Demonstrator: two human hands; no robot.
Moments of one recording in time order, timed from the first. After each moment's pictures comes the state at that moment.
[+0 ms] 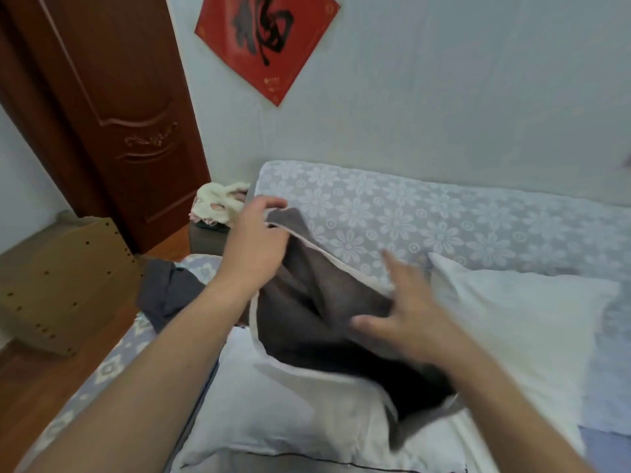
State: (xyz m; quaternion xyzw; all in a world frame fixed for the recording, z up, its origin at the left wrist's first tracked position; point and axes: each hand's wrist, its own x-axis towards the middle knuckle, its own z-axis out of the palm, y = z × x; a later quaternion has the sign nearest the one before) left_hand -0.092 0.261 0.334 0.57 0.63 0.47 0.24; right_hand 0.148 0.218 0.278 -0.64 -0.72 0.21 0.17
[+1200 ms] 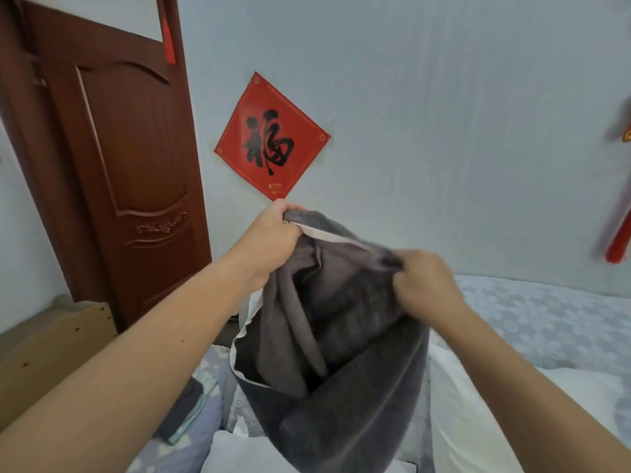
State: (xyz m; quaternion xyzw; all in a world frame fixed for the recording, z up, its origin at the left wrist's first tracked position) left_hand -0.078 0.303 0.466 0.60 0.51 0.51 0.34; right_hand 0.145 0.292 0.424 -0.63 -0.71 0.02 0.32
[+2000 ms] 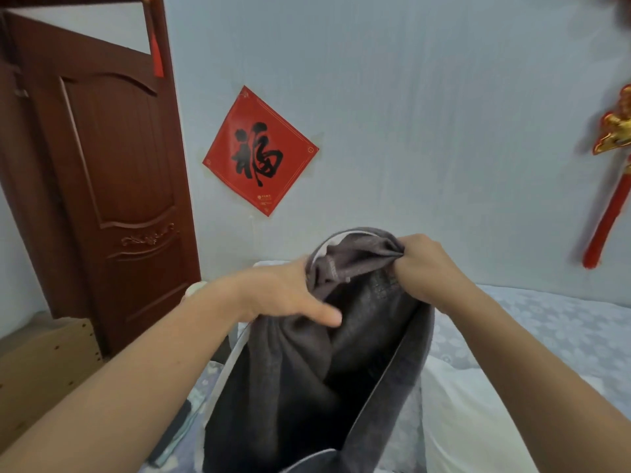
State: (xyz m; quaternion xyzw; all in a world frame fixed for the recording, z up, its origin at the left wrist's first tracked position) left_hand -0.072 0.289 0.456 0.76 0.48 0.20 0.39; right_hand 0.158 0.299 0.465 -0.63 -0.70 0.10 0.32
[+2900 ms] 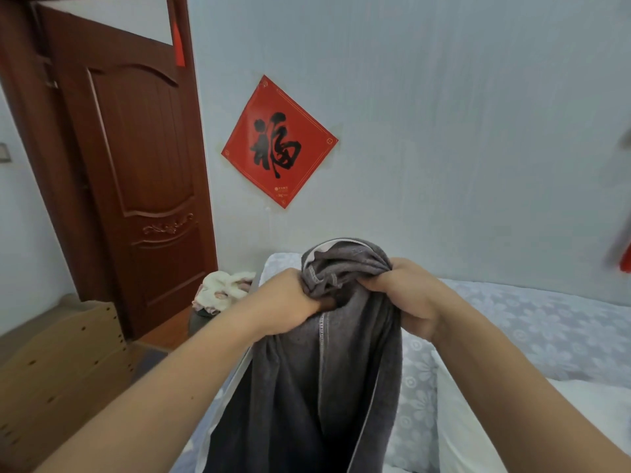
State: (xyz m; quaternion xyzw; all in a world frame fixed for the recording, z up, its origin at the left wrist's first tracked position) left_hand -0.085 0.292 0.412 0.73 0.58 0.27 0.25; right_hand 0.116 0.293 0.430 -0.42 -0.56 0.58 0.42
